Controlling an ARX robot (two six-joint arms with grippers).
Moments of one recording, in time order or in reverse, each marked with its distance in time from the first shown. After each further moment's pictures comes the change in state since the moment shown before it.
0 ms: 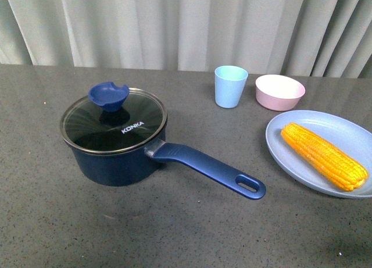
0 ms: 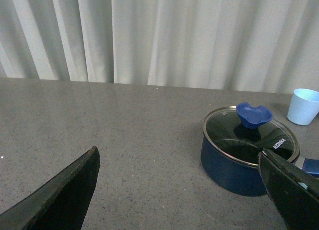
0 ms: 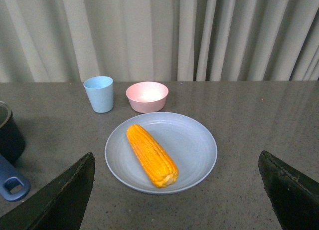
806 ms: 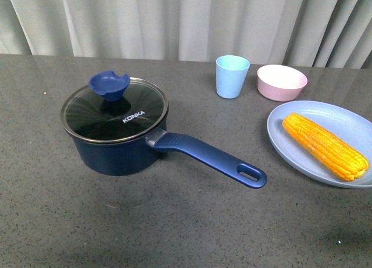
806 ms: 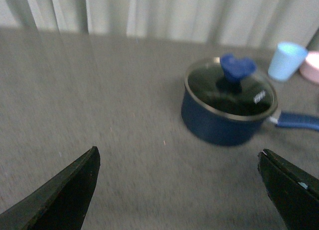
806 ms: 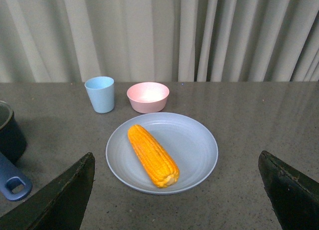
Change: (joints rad) left arm 0.031 0.264 0.096 -0.122 0.138 -0.059; right arm 0.000 0.000 0.000 0.000 0.000 0.000
